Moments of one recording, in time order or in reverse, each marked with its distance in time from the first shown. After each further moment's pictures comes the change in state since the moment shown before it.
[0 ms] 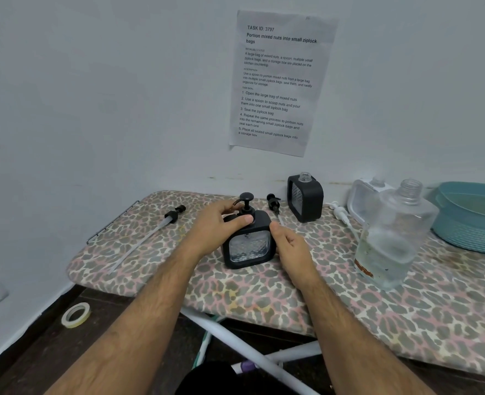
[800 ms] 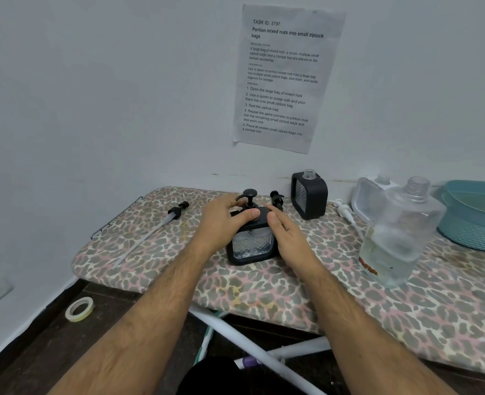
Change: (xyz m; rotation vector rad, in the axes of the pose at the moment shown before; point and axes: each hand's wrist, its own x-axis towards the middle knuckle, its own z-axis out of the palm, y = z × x) left_hand 0.001 0.003 0.007 0.113 0.111 0.079; right_hand 0.016 -0.008 0.009 -0.038 -0.090 -0.054
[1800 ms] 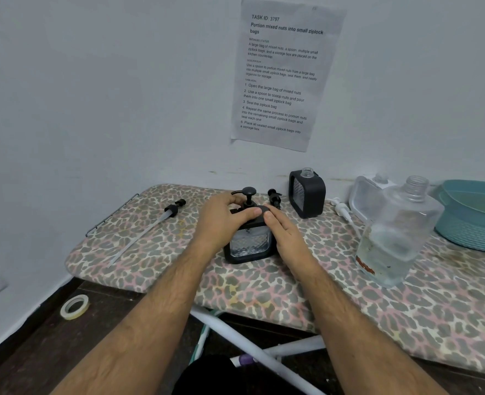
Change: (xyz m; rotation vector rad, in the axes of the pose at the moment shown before) left_hand 0.001 0.001 0.009 0.035 0.074 -0.035; right_hand -0.005 -0.005 0.000 0.065 0.022 -0.001
